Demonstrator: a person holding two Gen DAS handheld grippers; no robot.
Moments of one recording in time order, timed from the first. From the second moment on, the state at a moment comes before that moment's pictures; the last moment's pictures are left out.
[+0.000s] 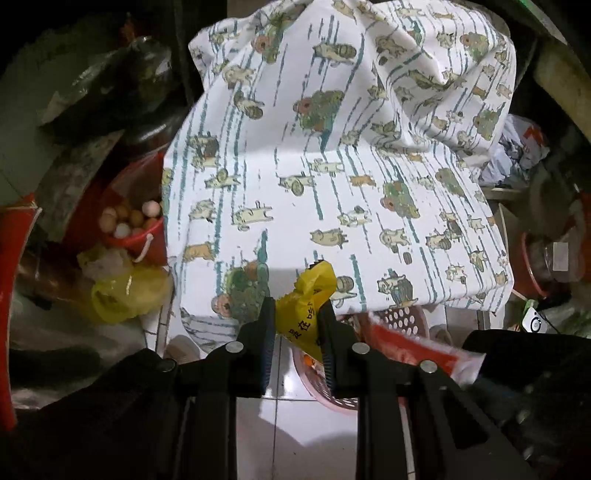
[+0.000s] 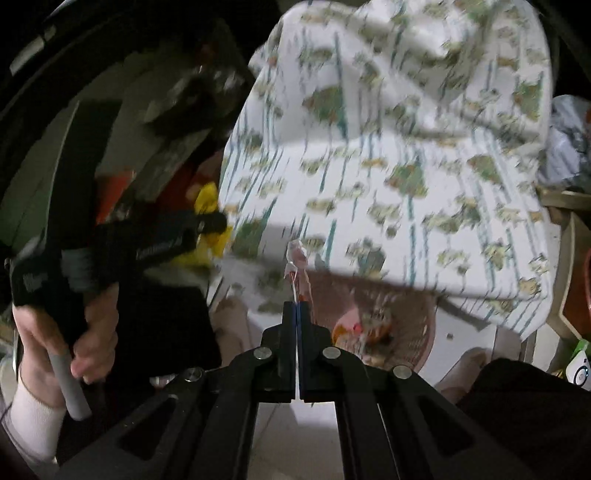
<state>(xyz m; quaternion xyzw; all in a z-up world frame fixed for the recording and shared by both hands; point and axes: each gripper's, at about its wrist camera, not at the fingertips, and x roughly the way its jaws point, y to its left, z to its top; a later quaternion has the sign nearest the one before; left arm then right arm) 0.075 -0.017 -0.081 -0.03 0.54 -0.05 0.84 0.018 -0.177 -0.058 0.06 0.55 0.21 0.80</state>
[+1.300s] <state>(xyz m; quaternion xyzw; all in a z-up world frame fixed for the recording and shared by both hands) 0.074 -0.046 -0.123 -0.02 0.58 -0.04 0.82 0.087 -0.228 -0.168 0.07 0.61 0.02 0.79</state>
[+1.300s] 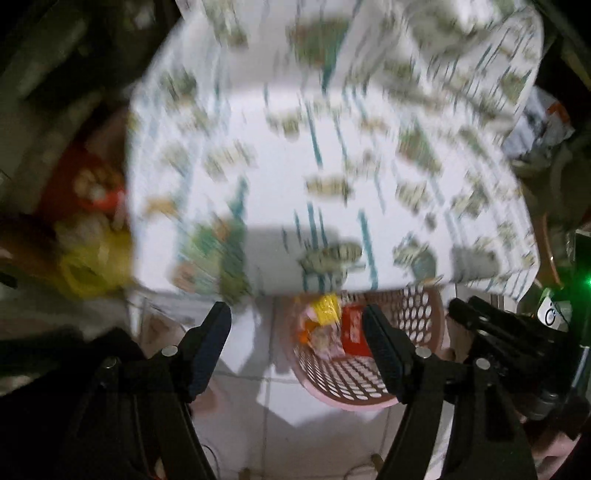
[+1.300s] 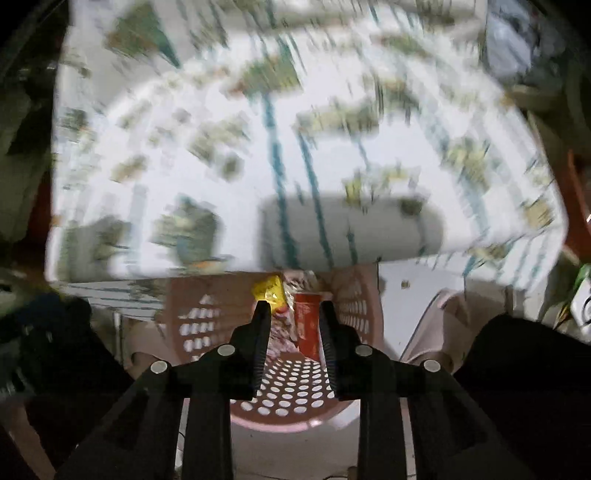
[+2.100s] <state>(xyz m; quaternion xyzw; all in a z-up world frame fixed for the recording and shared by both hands) -0.036 0.003 0.060 -0.01 0.27 -0.02 0.96 -0.029 -0.218 0.048 -0.02 0.30 0.02 0.95</state>
